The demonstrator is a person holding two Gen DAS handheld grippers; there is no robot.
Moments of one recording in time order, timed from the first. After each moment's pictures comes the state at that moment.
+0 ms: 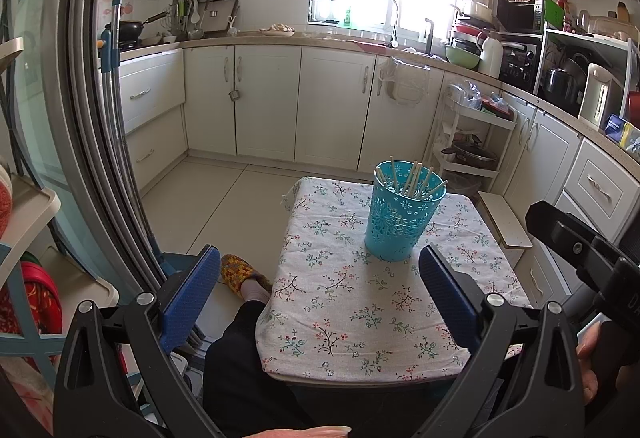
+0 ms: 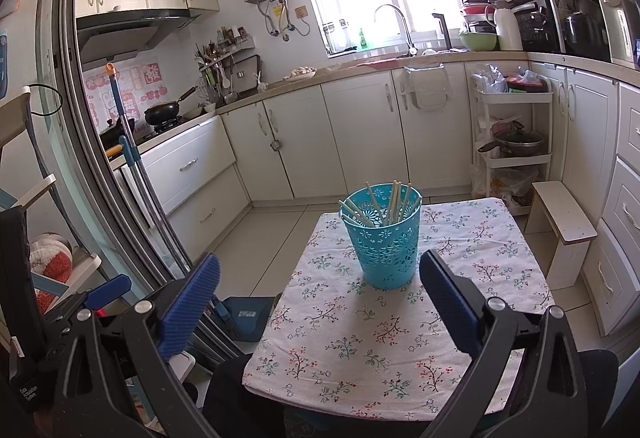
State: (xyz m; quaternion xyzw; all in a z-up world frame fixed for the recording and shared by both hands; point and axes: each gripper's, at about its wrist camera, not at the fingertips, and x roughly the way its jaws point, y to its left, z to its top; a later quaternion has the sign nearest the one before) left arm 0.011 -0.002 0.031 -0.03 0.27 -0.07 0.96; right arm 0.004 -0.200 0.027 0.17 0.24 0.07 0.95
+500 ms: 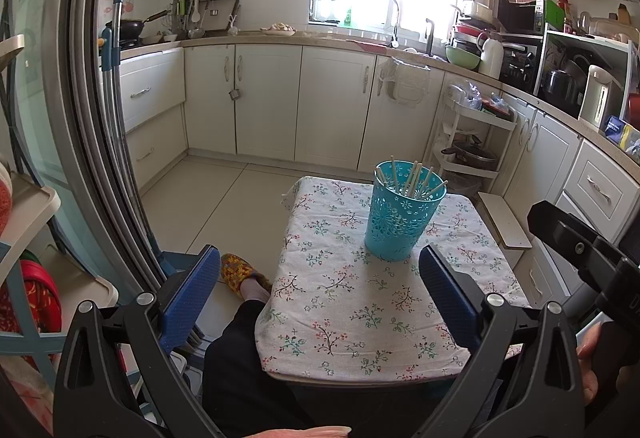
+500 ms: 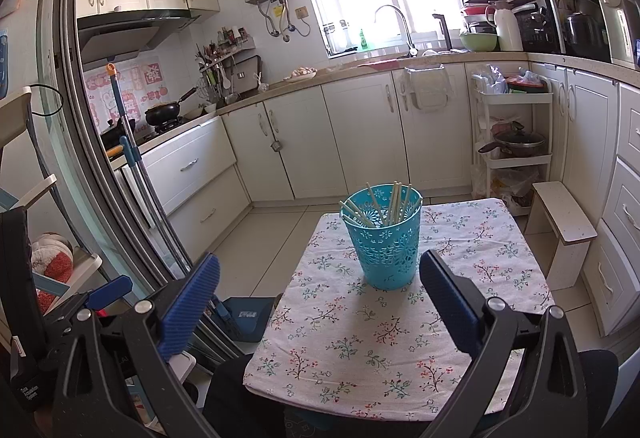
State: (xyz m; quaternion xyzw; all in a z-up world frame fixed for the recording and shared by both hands) left arm 0.012 -0.001 0.030 -0.03 0.28 -0.07 0.96; right arm 0.004 -0.200 0.027 0.17 0.24 0.07 0.95
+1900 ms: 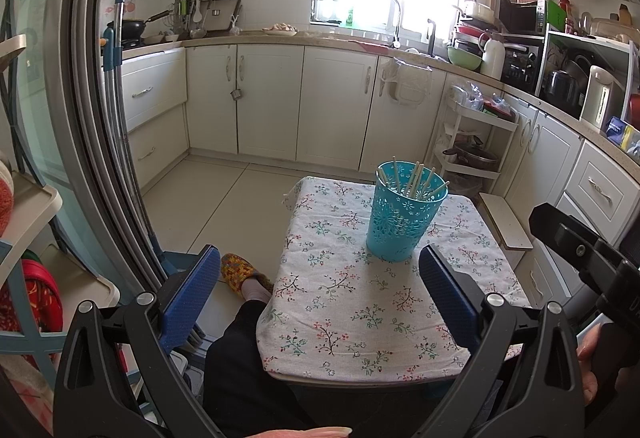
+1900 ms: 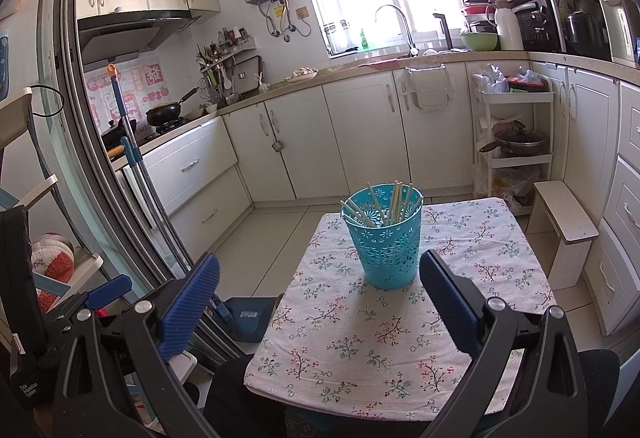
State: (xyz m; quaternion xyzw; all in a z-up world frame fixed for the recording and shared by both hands) left arm 0.011 0.000 0.029 -0.03 0.27 -0.07 0.96; right arm 0.004 -0.198 0.027 0.17 0.24 0.07 0.95
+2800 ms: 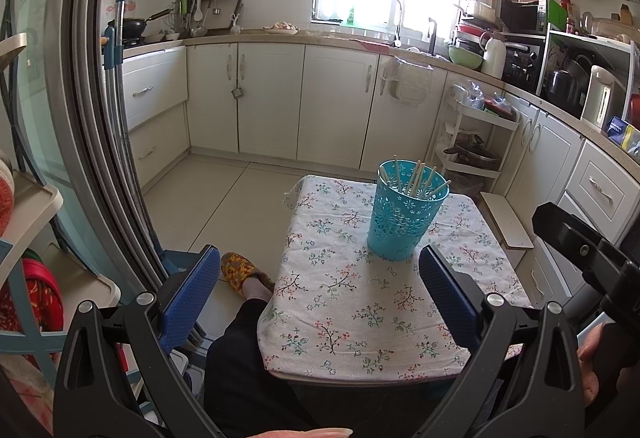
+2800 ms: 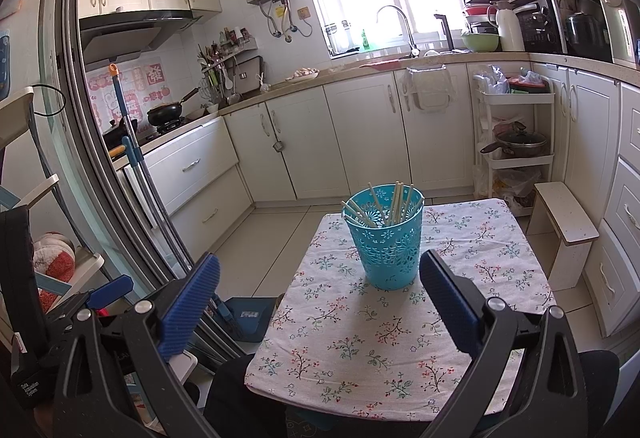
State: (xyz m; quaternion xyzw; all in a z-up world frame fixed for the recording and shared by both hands) left arm 0.011 0.001 0.029 -0.03 0.28 -0.06 0.96; right arm 0.004 -0.197 0.027 0.17 0.24 0.07 0.95
